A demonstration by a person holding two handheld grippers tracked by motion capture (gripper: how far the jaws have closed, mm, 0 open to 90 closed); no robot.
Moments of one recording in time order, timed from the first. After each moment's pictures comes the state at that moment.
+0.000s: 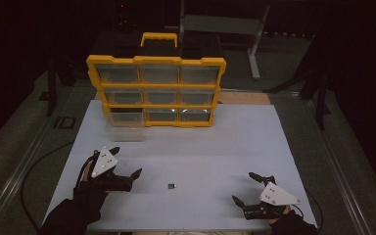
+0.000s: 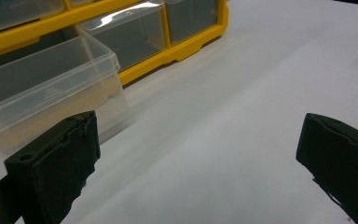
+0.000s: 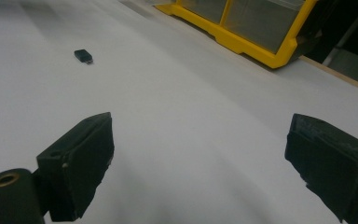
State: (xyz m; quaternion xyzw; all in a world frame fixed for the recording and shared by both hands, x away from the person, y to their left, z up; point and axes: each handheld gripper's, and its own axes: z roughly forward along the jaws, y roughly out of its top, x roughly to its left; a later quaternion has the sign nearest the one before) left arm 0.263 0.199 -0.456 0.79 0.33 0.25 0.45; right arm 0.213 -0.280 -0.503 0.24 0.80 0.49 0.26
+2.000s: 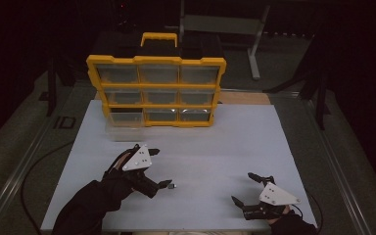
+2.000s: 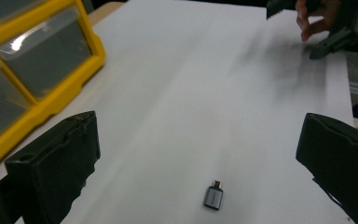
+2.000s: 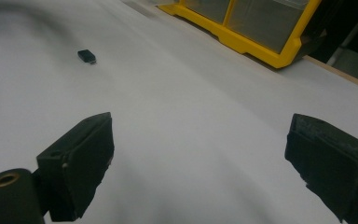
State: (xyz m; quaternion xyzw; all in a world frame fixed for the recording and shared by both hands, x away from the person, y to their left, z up) left arm 0.278 0.125 -0.439 0.86 0.17 0.13 0.47; right arm 0.213 -0.279 -0.504 0.24 0.80 0.49 0.26
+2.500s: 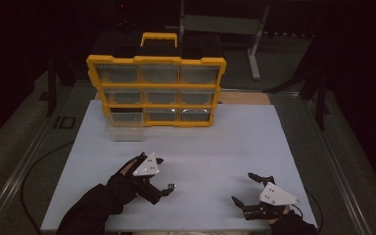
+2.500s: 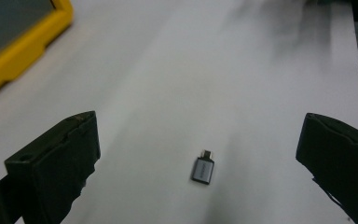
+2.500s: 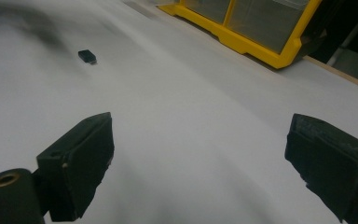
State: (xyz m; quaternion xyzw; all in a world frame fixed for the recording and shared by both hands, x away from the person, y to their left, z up) left arm 0.280 0.115 -0.475 0.89 0.16 0.09 0.43; right arm 0.213 -0.279 -0.504 0.24 0.80 0.49 0.26
